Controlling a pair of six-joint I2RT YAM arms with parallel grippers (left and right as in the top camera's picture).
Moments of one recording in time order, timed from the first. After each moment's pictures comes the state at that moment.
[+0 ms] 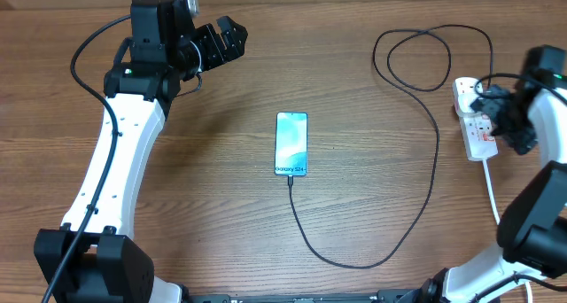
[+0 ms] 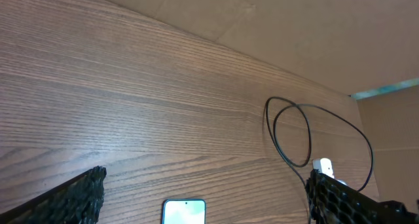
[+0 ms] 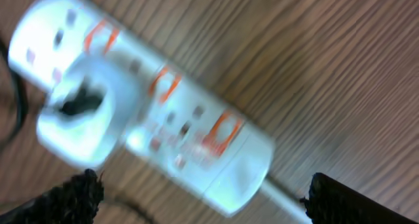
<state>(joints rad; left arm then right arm) -0.10 1.67 1.51 -0.50 0.36 -0.53 -0.43 1.86 1.43 -0.87 0.10 0.48</state>
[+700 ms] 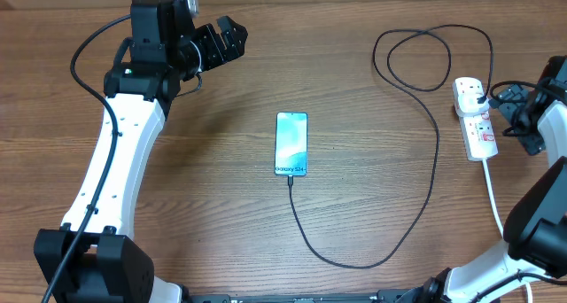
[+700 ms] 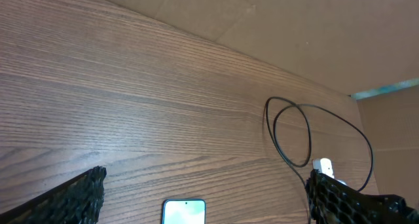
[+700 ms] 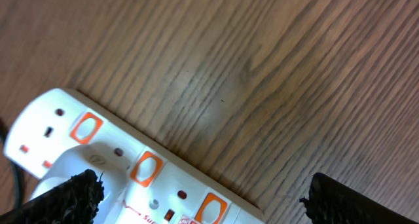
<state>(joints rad) -0.10 1.67 1.51 -0.50 0.36 -0.53 -0.49 1.88 1.35 -0.64 0.11 0.51</state>
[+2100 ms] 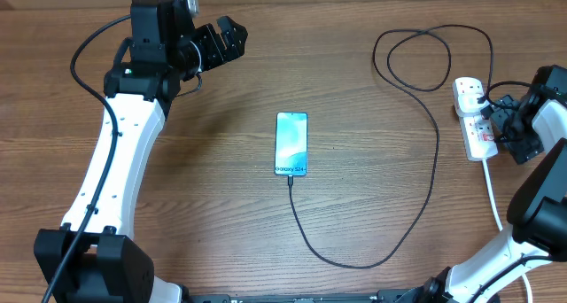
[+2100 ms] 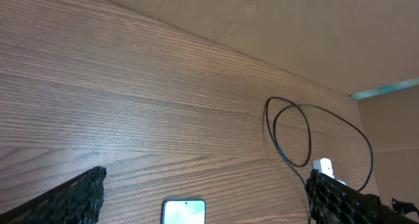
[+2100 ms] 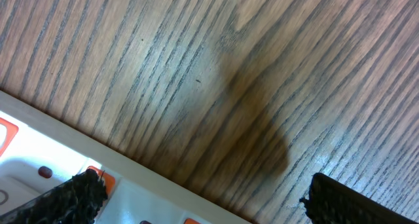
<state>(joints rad) -0.10 1.67 1.51 -0.50 0.36 -0.53 -0.50 2.00 1.36 -0.67 0.08 0.56</state>
